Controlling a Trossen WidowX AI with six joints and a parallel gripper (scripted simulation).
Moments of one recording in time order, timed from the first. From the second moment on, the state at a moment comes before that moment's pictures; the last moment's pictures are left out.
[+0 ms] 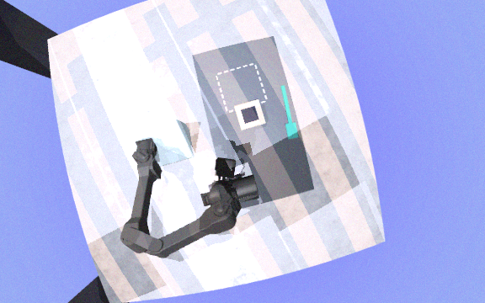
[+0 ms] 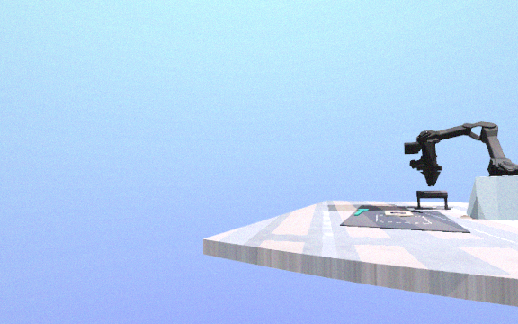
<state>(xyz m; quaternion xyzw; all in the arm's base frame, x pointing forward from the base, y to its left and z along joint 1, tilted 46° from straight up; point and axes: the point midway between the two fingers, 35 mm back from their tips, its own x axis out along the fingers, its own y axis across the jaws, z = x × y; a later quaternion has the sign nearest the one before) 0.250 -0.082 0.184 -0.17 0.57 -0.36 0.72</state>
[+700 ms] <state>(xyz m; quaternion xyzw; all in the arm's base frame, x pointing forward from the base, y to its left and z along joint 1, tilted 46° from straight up) 0.250 -0.082 0.183 -0.33 0.64 -0.22 0.66</state>
